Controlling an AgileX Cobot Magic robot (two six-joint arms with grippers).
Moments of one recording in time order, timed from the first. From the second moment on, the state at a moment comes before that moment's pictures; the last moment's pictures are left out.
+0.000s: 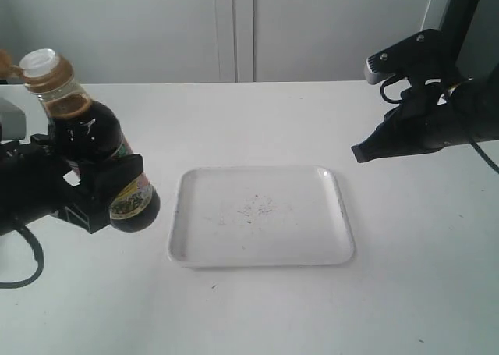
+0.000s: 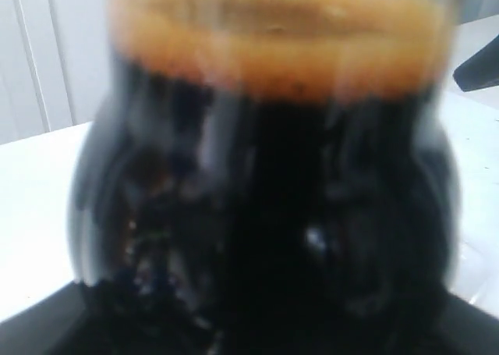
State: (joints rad) left arm -0.28 1.34 -0.36 0.64 -0.86 -0.44; right arm 0.23 1.51 -0.90 0.15 0.23 -0.41
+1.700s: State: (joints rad) left arm -0.65 1.91 -0.91 0.44 -0.68 -0.35; right arm 0.15 1.58 -0.90 0.11 0.20 -0.41
